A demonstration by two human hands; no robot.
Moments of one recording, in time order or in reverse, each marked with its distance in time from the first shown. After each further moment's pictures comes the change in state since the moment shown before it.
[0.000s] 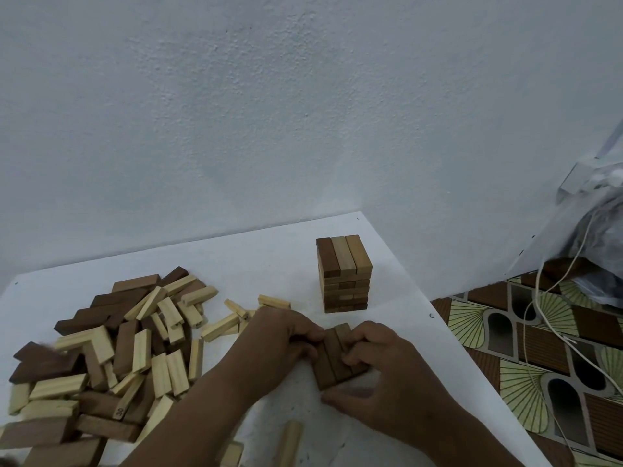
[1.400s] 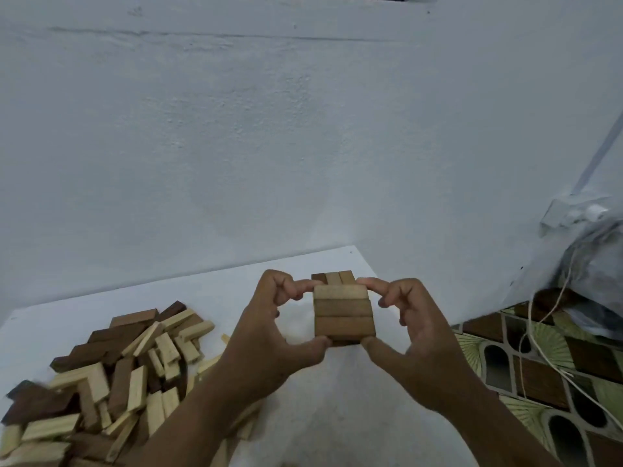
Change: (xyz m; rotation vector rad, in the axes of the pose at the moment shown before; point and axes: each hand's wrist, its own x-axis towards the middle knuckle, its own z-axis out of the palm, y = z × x) left_hand 0.011 0.054 -0.038 -0.239 0.254 0.006; right_hand 0.038 -0.020 -0.071 0.381 0.202 0.092
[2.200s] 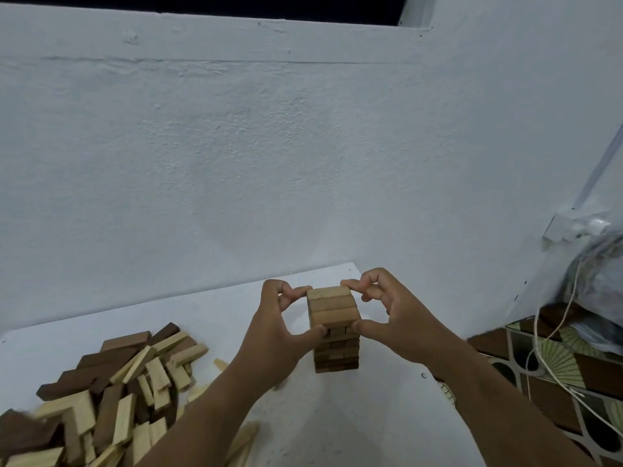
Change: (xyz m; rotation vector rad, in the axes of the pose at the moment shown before) left_hand 0.044 -0.026 0.022 0.033 0.033 -0.196; right_hand 0.071 0.031 -0.016 -0.038 -0.225 0.142
